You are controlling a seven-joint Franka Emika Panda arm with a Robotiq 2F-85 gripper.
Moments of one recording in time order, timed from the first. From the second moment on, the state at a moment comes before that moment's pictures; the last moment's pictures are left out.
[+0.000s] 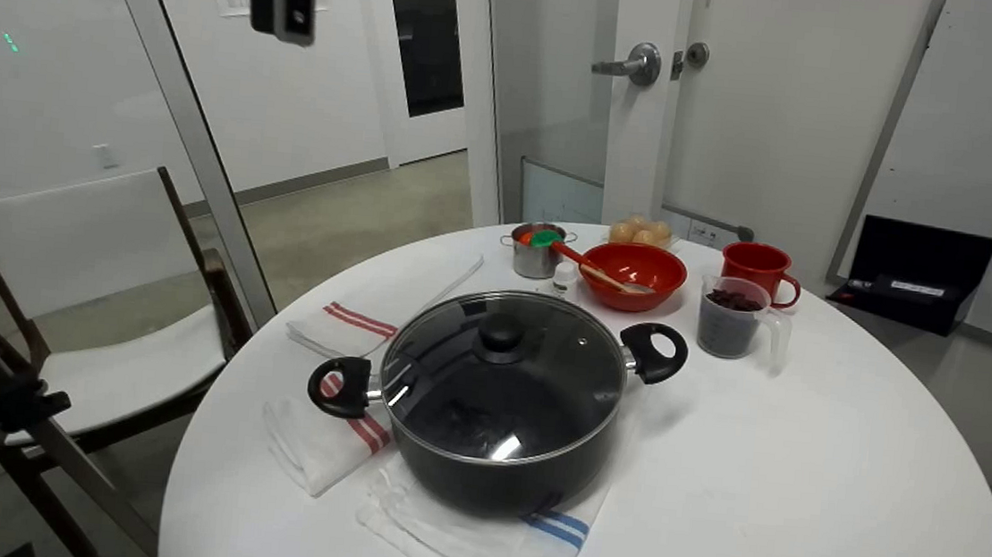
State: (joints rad) arm -0.04 0.10 -0.02 -2.24 0.02 2.08 0.08
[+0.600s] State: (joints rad) arm -0.06 0.46 -0.06 -2.03 0.03 2.23 0.11
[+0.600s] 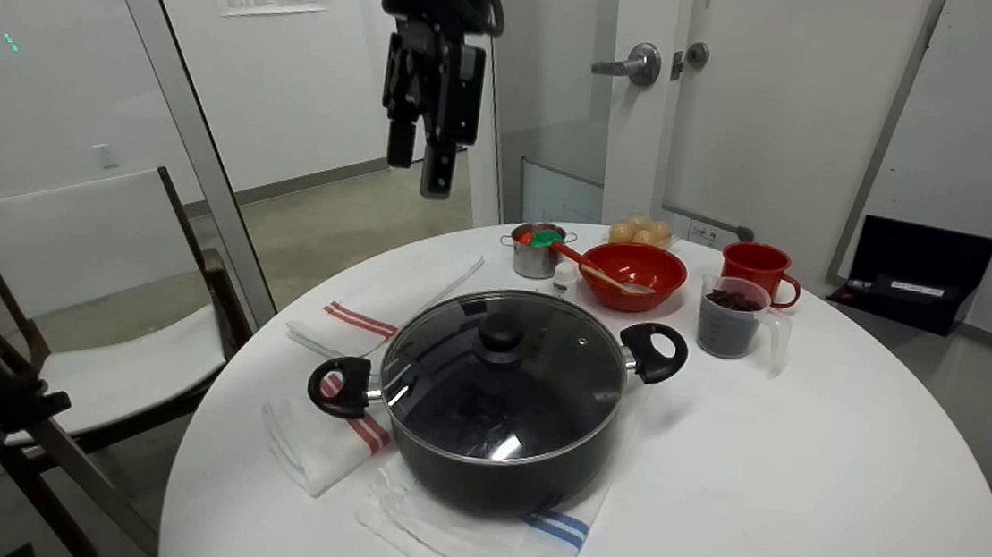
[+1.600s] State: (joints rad) arm -0.12 0.82 -0.07 -1.71 0.06 2.23 0.11
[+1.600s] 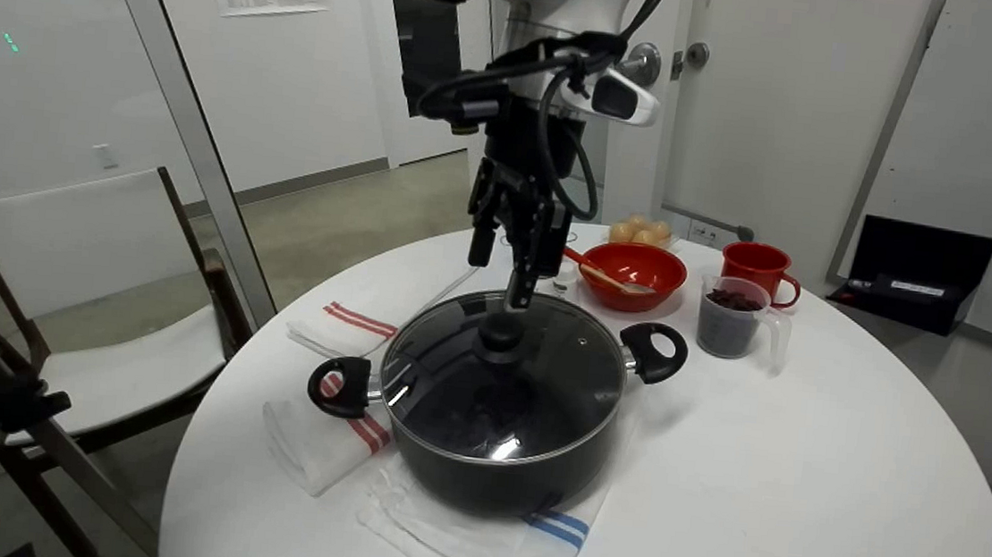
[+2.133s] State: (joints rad) arm -0.14 0.94 -0.07 -1.60 0.08 2.22 0.11
